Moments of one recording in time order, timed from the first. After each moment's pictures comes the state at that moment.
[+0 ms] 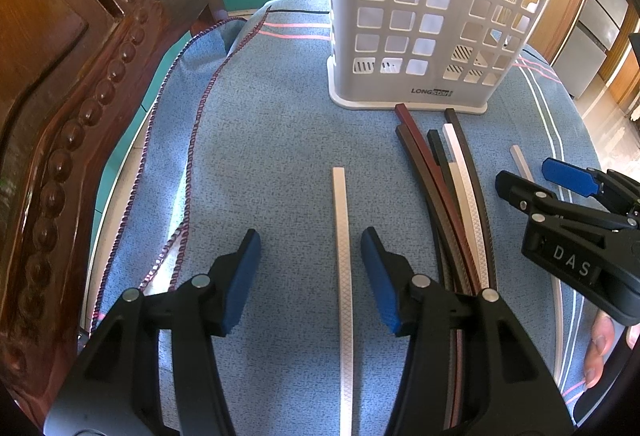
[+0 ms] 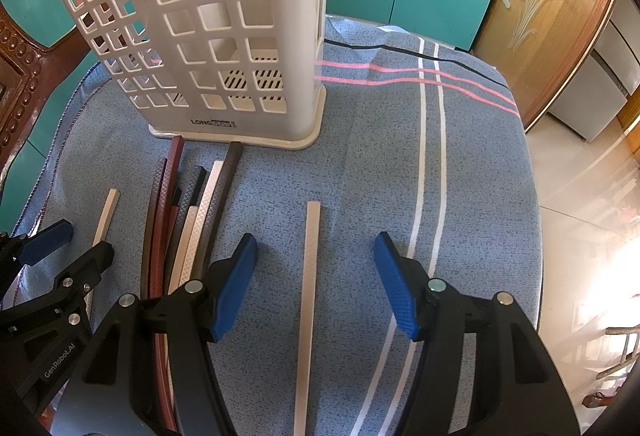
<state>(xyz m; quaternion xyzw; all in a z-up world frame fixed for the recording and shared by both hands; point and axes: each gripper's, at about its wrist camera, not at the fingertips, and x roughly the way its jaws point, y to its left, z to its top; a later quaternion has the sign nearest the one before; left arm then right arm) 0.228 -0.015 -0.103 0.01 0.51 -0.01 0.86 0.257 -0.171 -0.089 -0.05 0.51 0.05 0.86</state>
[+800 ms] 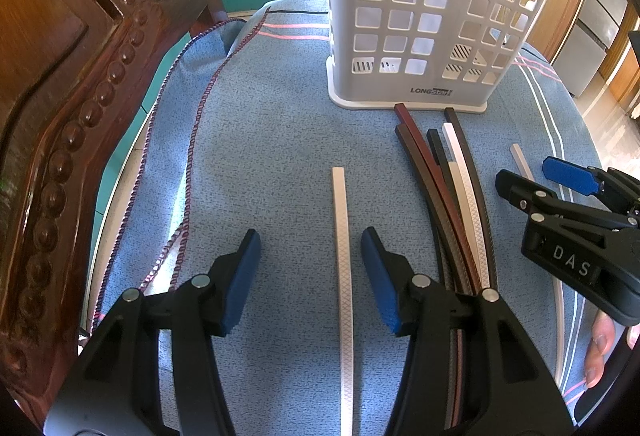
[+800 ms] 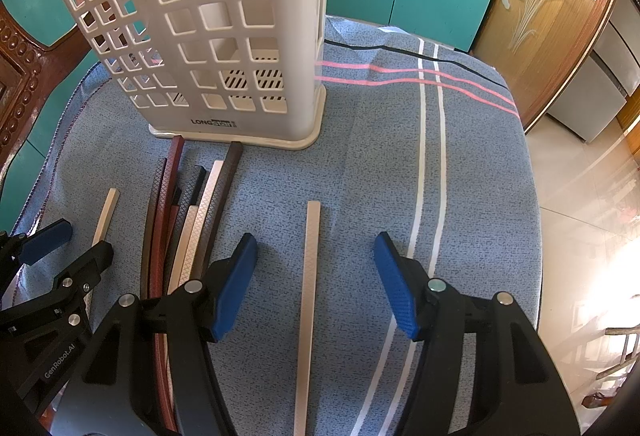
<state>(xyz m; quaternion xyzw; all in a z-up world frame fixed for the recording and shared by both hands) 0.228 -0.017 -0.104 0.02 0.51 -0.01 0.86 0.257 -0.171 -0.089 -0.05 0.50 0.05 0.86</state>
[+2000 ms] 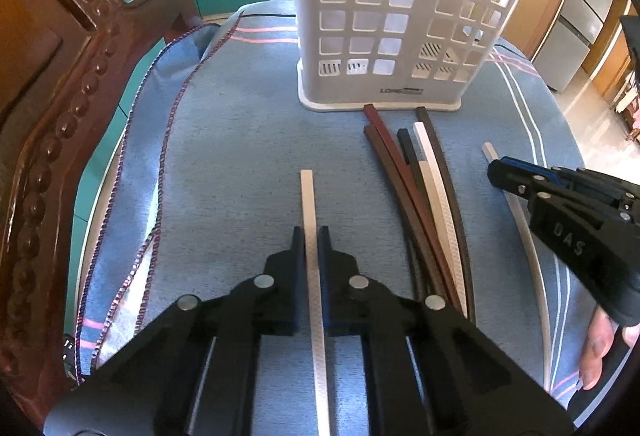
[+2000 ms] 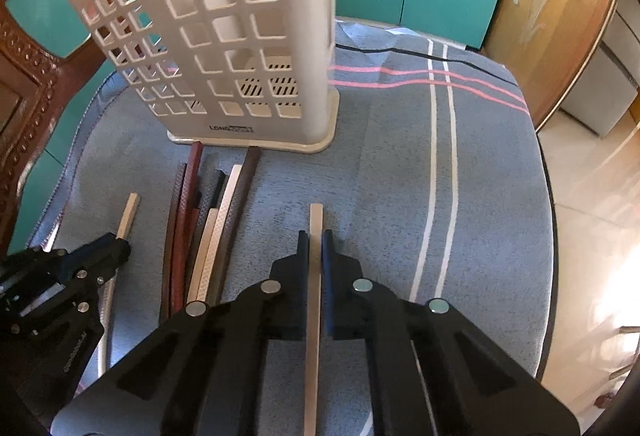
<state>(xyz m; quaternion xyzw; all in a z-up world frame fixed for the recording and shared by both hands) 0.235 -0.015 -0.103 0.01 0.51 -0.05 0.86 0.266 -0.173 -0.080 -0.02 0.50 0.07 0.86</state>
